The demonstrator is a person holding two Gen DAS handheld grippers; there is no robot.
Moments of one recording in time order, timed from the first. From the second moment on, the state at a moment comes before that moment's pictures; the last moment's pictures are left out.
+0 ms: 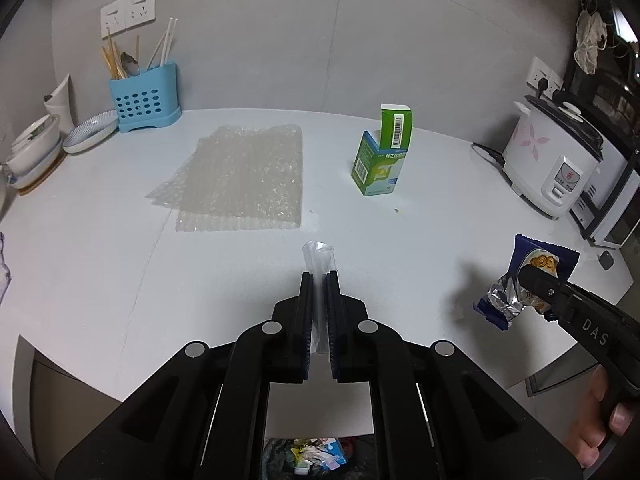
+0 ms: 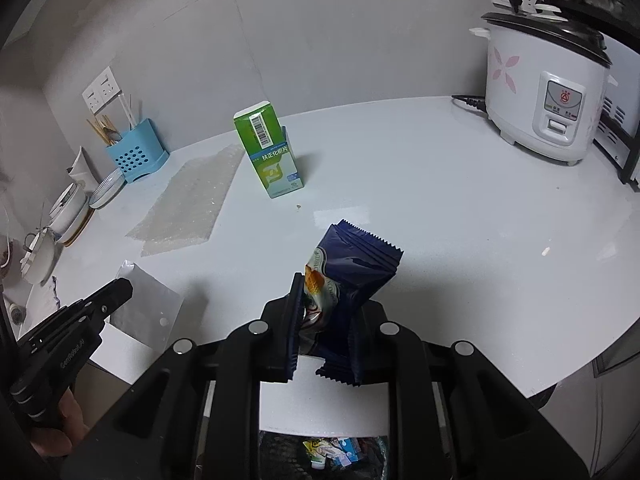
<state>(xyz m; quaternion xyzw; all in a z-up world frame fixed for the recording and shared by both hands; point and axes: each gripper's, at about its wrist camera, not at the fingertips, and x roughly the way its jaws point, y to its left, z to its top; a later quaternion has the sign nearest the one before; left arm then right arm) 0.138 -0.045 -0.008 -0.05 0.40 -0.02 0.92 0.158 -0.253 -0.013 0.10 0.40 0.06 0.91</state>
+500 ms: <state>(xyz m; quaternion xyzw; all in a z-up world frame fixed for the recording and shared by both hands) 0.063 -0.047 0.008 -0.07 0.38 -0.04 0.92 0.086 -0.253 0.001 0.08 0.38 0.06 0.92</state>
